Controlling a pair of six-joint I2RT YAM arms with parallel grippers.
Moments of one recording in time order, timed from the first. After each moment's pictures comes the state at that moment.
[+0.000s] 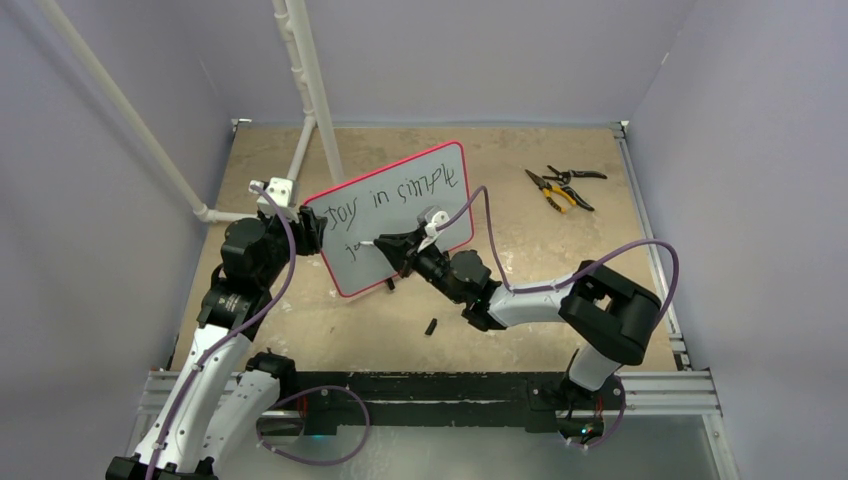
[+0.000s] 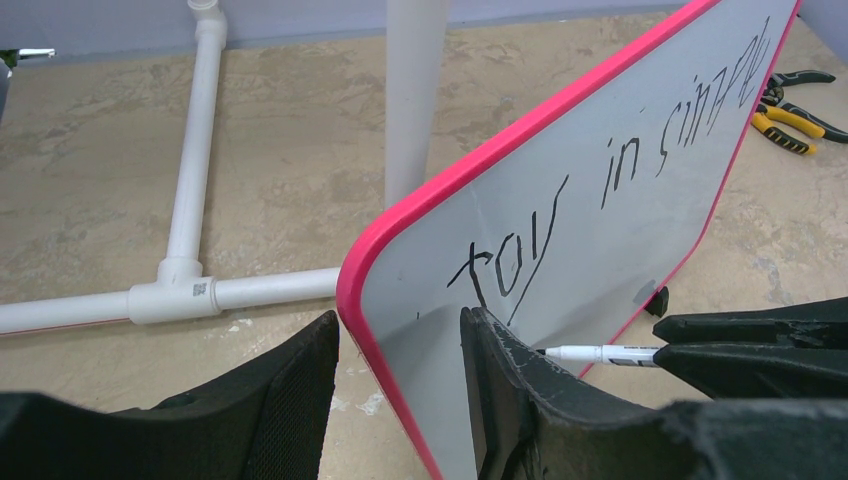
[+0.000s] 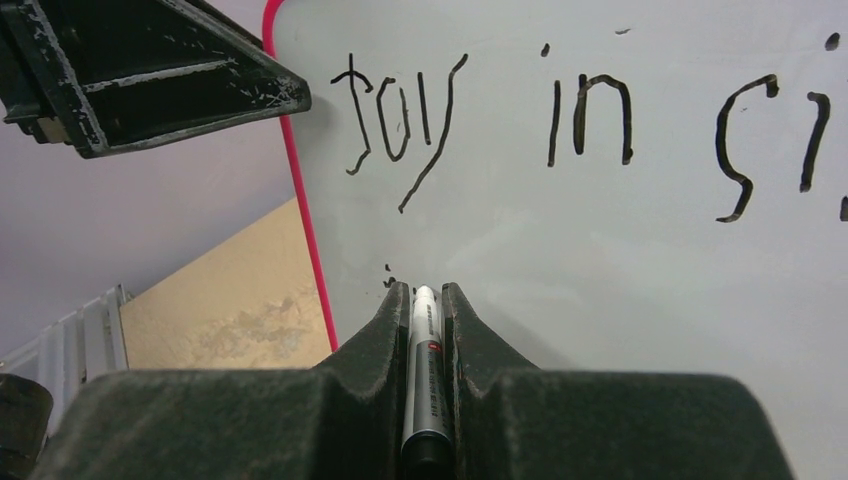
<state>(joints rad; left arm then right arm) -0.23 0.68 0.71 -0.24 0.03 -0.09 1.03 1.65 0.69 1.13 0.15 0.25</state>
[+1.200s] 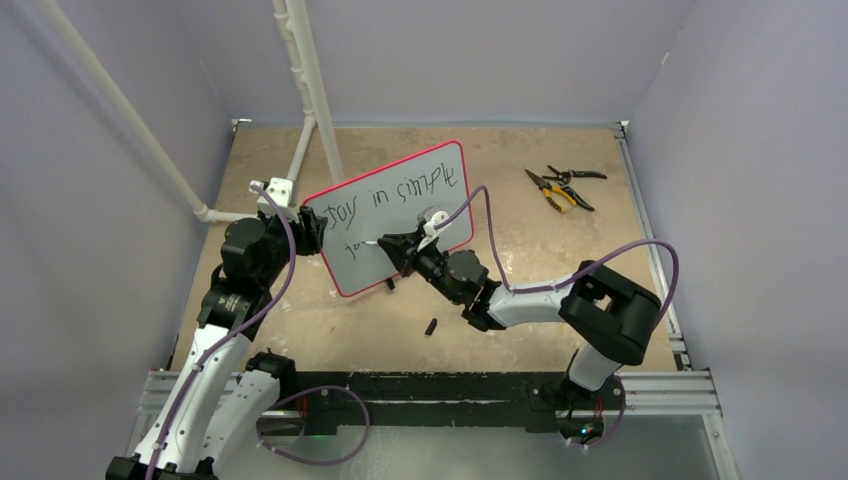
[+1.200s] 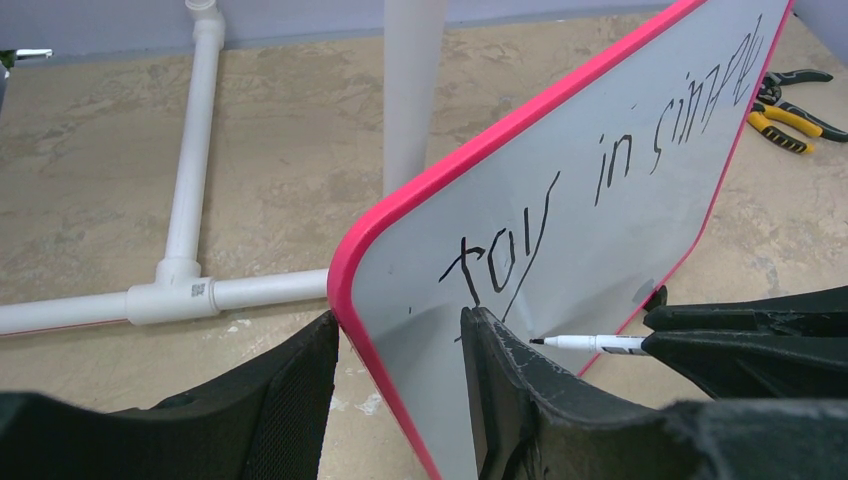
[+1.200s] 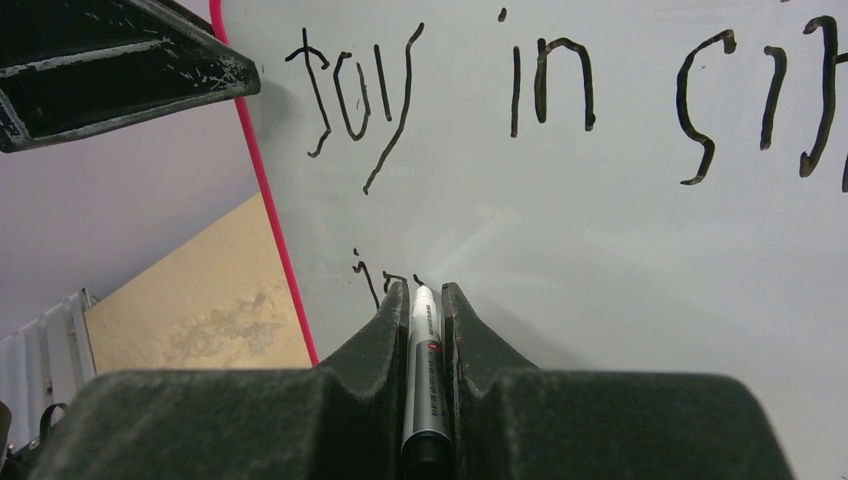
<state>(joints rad) -0.23 0.68 0.71 -0.24 0.03 -0.09 1.03 1.65 0.69 1.08 0.22 0.25</state>
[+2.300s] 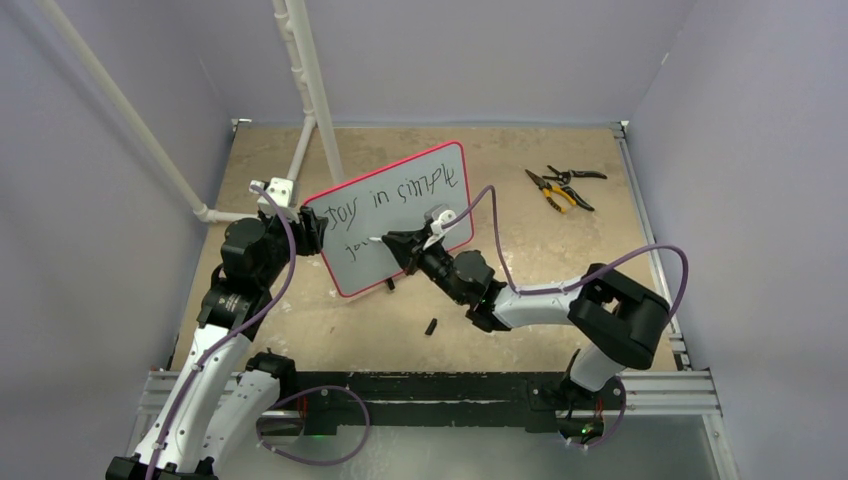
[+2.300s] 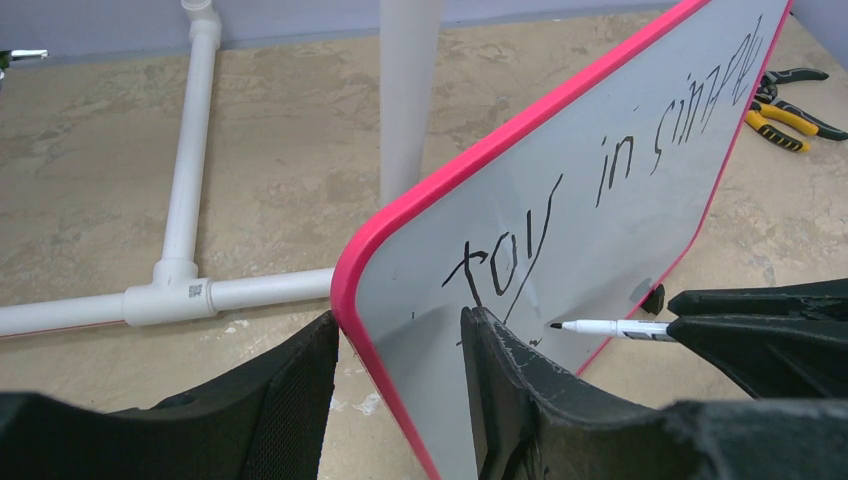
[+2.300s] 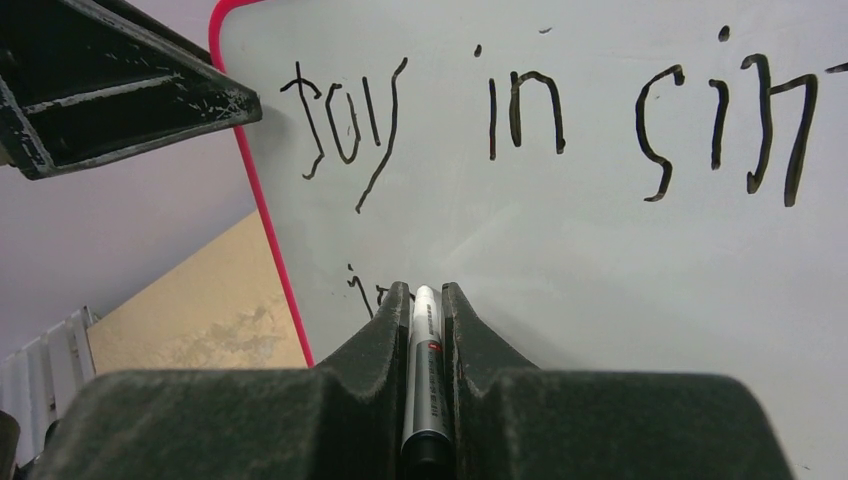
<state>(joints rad) -0.23 0.68 0.71 -0.24 0.04 -0.09 1.02 1.59 0.66 1.09 0.24 0.25</state>
